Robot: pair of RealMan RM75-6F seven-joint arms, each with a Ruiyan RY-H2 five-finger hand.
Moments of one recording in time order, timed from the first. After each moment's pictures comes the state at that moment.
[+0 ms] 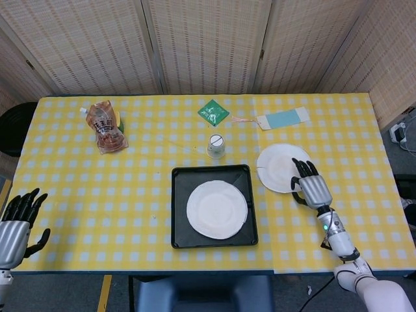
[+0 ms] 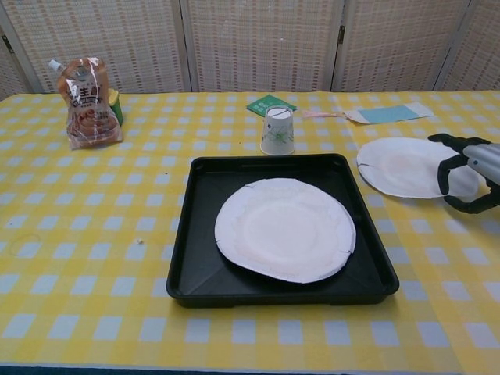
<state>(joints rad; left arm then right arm) -0.10 -1.09 -0.02 -1.61 1.54 1.48 0.04 0.51 -1.85 0.05 -0.44 -1.52 1.10 0.41</state>
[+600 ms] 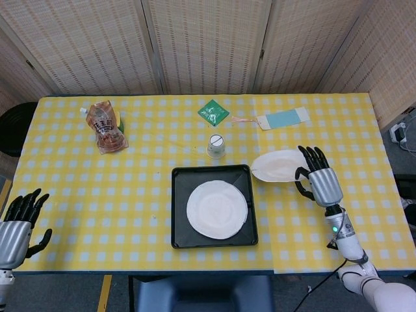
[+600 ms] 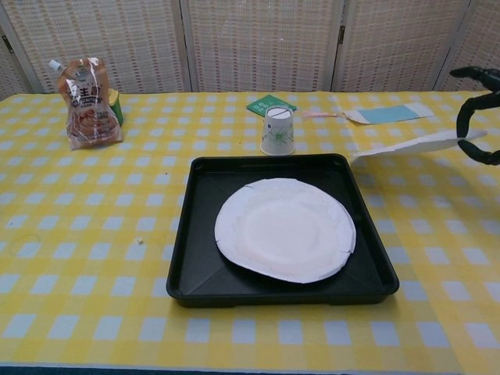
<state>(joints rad) -0.10 -1.09 -0.02 -1.62 1.55 1.48 0.04 0.47 -1.78 0.09 -0.54 -1.54 1.47 0.43</state>
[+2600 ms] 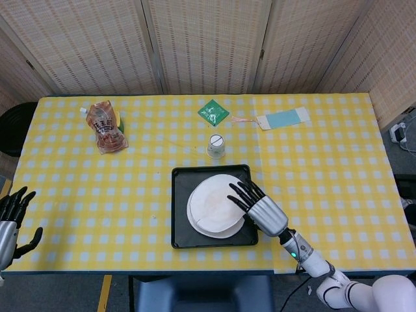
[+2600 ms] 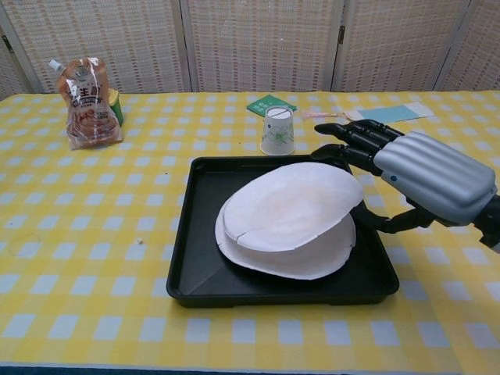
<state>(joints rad) -0.08 -1.06 -0.04 -1.63 1.54 1.53 -0.06 0.54 -1.73 -0.05 -0.99 -1.77 1.41 0.00</state>
